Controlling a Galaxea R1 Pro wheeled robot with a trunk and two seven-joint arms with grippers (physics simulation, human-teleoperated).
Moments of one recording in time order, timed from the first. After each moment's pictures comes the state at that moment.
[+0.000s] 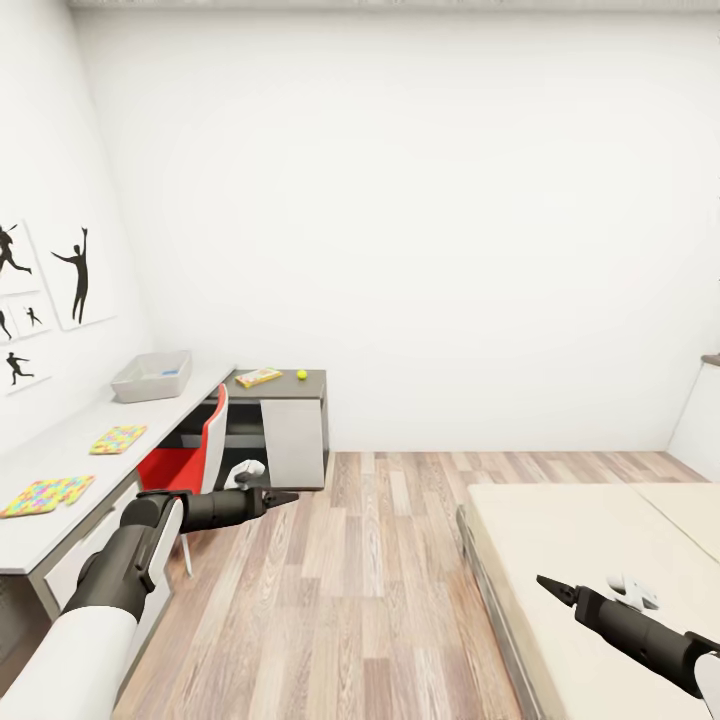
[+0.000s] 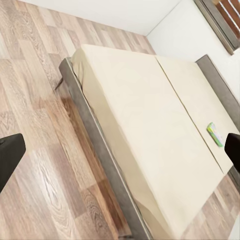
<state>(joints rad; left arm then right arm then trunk) -0.65 0.09 0.17 -0.99 0.02 0.89 -0.92 -0.08 -0.24 -0.39 -1.43 -0.51 0.84 0.41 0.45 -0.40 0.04</state>
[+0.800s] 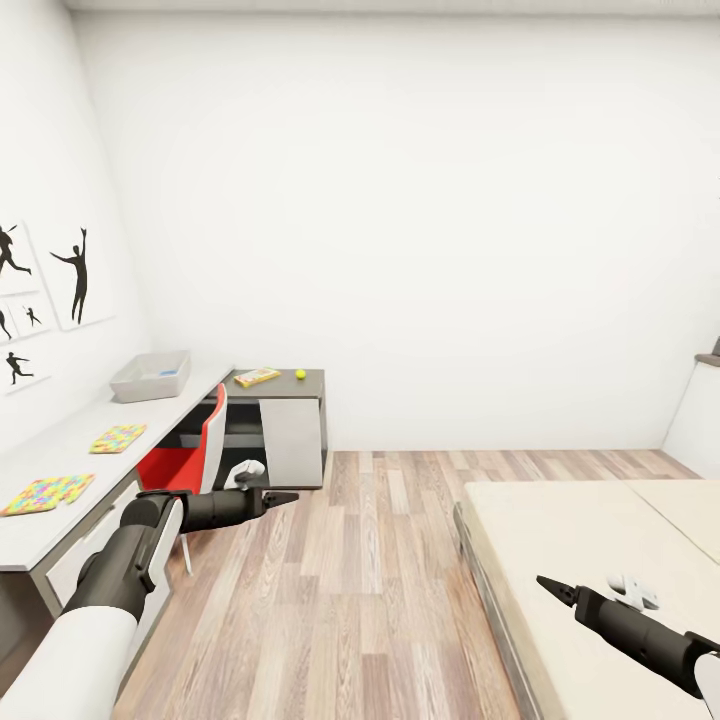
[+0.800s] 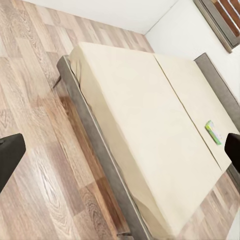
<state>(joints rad) -0.65 0.09 0.17 -0.99 0.02 0.89 -0.92 -0.08 -0.24 -0.39 -1.43 -0.51 0.84 0.41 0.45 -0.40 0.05</state>
